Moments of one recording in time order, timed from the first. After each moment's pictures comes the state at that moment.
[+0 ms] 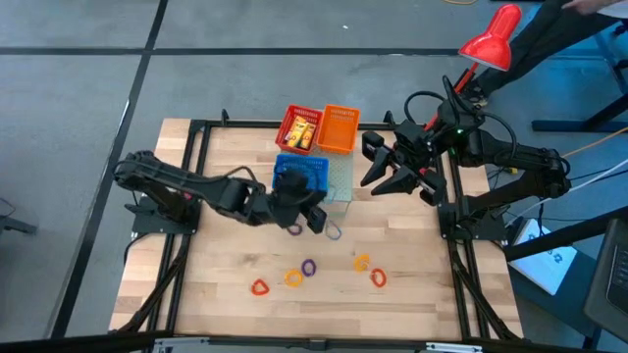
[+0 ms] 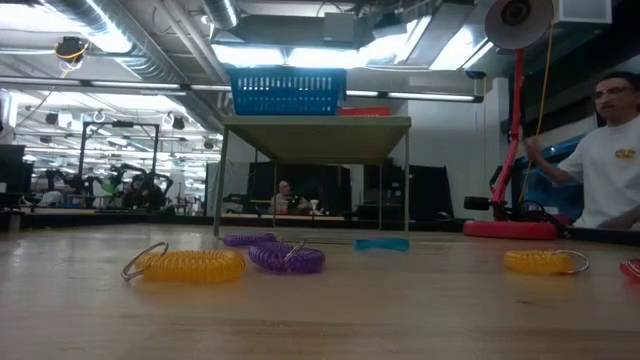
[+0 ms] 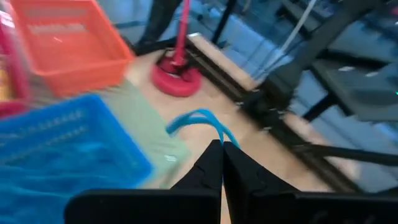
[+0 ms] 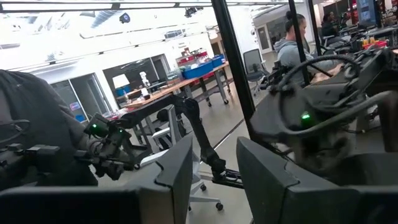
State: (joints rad) left arm -0.33 1.58 1.56 -0.53 -0.69 -0.83; right arm -0.06 1.26 1.45 -0.02 -0.74 0.43
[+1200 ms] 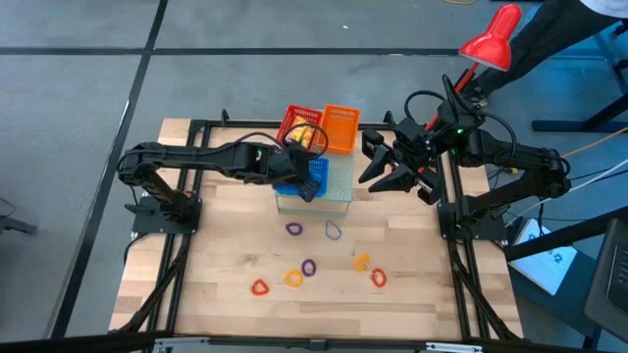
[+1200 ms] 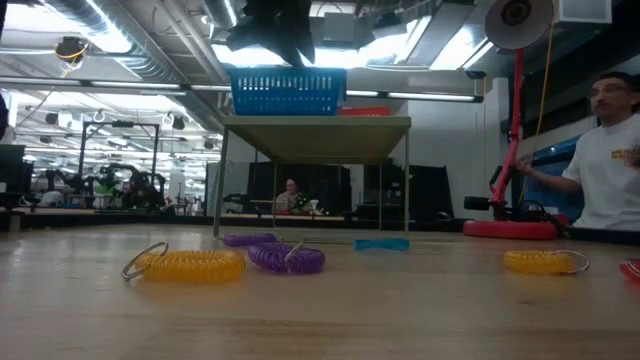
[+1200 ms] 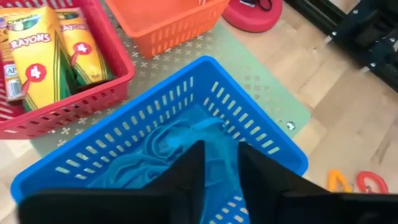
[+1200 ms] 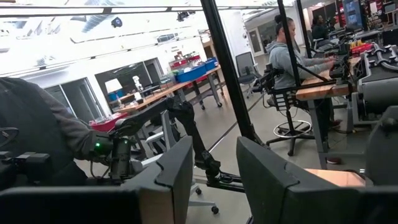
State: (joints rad) left arm -0.04 1.58 1.56 -0.84 -0.37 -0.69; right arm -0.06 1.26 1.45 -0.02 -0.70 0.44
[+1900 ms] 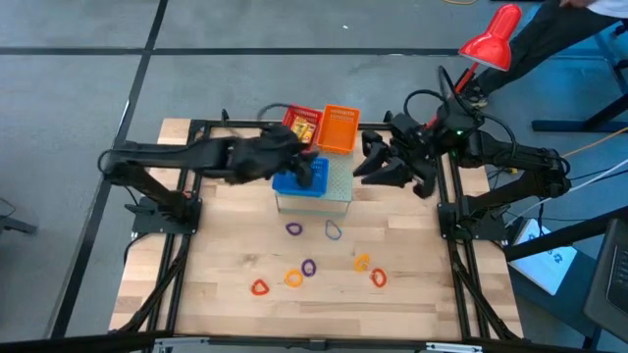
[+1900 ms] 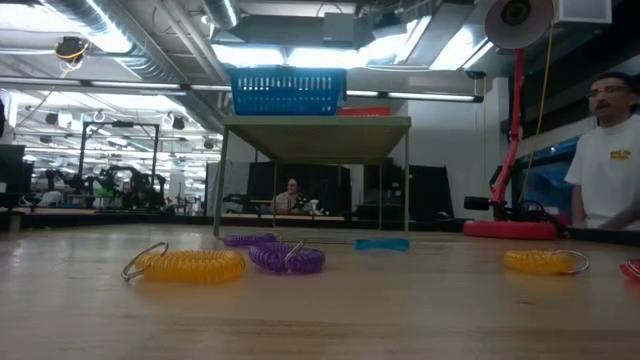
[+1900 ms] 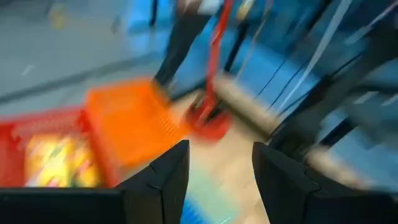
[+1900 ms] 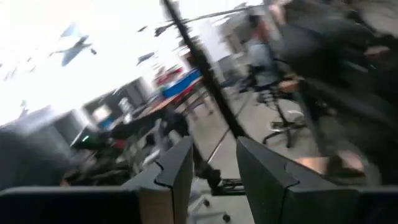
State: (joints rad) left arm -0.16 1.45 1.64 -0.60 -0.63 -0.59; right arm -0.04 1.26 1.45 -0.04 -0.56 0.62
